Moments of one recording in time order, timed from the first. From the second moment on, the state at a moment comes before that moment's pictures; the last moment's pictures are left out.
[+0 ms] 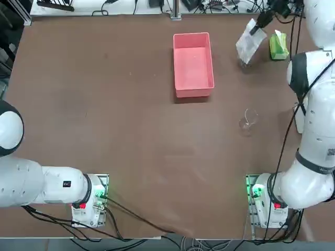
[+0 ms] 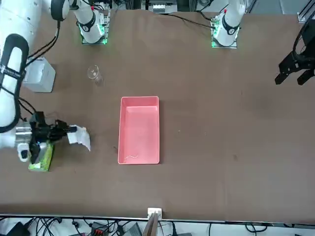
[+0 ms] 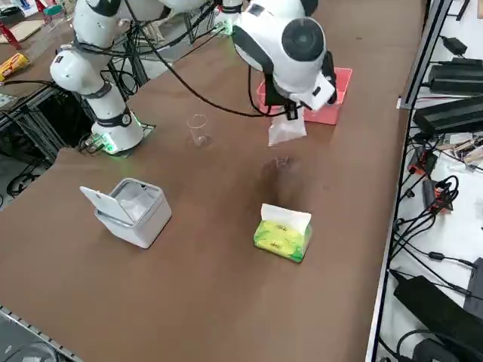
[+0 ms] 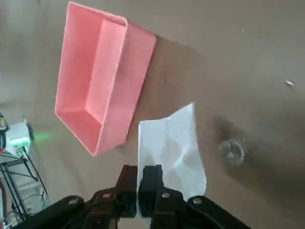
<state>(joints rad) 0.27 0.73 -0.66 -1.21 0.88 1.33 -0.79</state>
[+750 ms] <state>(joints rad) 0.22 0.51 -0.69 -1.42 0.56 1.25 -0.79</state>
